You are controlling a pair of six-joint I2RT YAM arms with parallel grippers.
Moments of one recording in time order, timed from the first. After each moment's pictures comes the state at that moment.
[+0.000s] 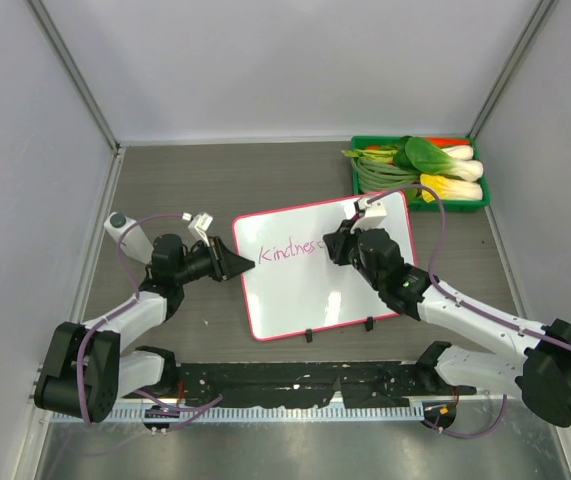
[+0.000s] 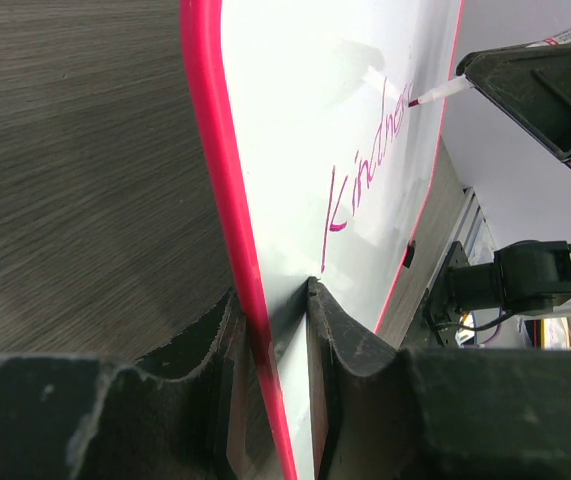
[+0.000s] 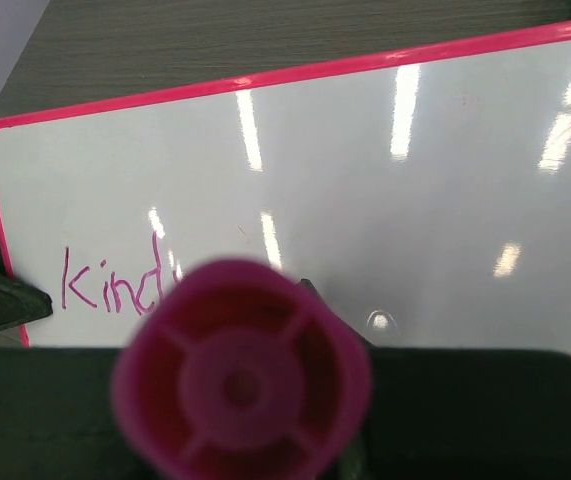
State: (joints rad) left arm -0.22 1.17 0.34 0.51 0.75 -0.60; right arm 0.76 1.08 0.62 0.14 0.31 0.47
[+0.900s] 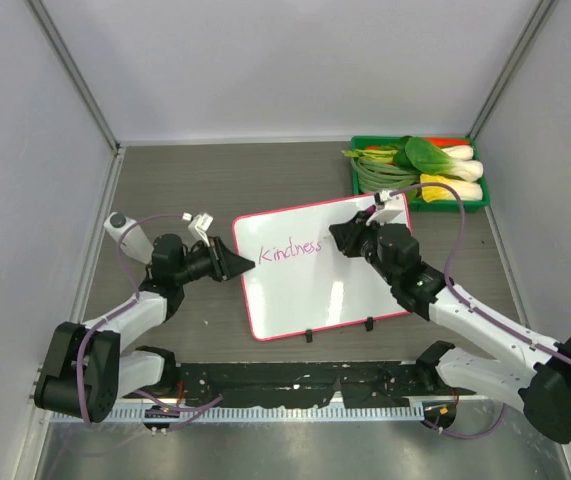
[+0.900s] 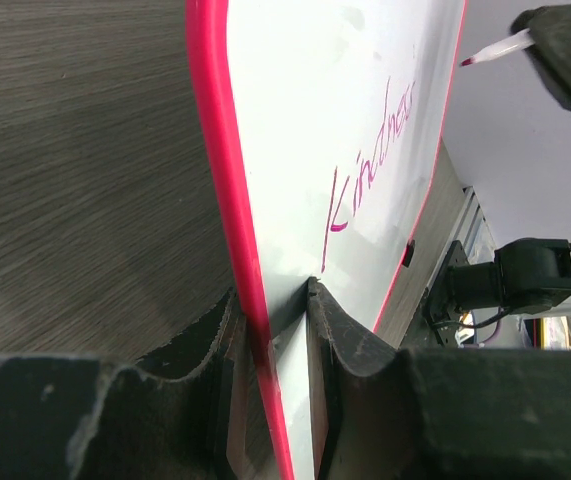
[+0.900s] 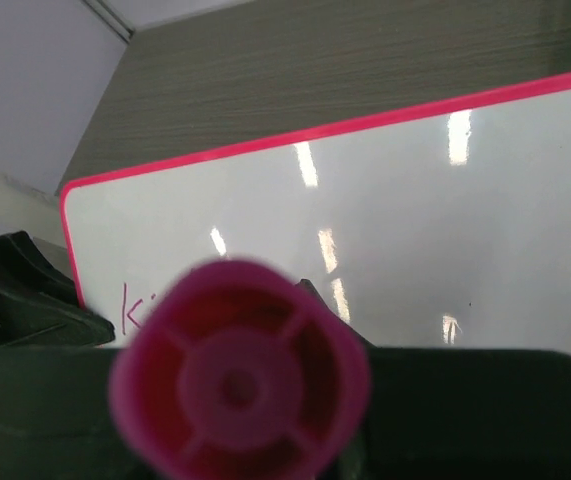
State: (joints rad) left arm -0.22 1.17 0.34 0.51 0.75 -0.60; right arm 0.67 1.02 0.61 0.17 0.20 0.54
